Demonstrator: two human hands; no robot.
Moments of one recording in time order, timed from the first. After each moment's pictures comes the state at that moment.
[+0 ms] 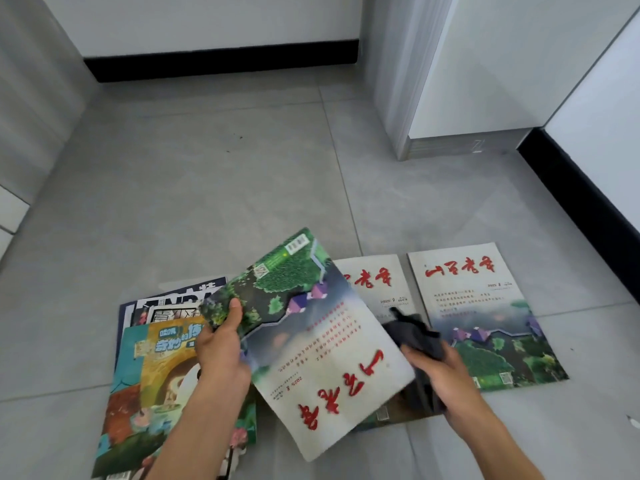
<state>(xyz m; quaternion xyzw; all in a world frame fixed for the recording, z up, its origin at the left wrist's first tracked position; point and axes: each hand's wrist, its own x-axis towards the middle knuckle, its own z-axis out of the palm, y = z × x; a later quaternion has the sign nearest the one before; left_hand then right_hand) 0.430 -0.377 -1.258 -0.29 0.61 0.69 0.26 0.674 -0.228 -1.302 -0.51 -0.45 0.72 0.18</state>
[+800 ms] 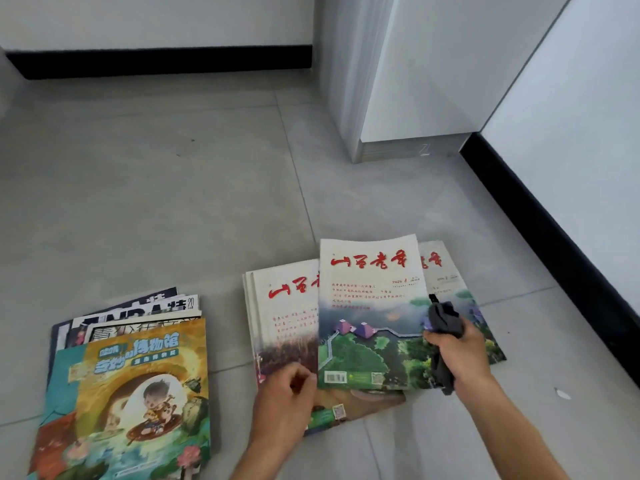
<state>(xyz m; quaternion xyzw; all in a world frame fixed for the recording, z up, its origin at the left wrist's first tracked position) 0.544 -0.369 -1.307 0.23 0.82 0.35 0.39 0.723 -0.168 -1.292 -0.67 -0.46 0.51 0.26</state>
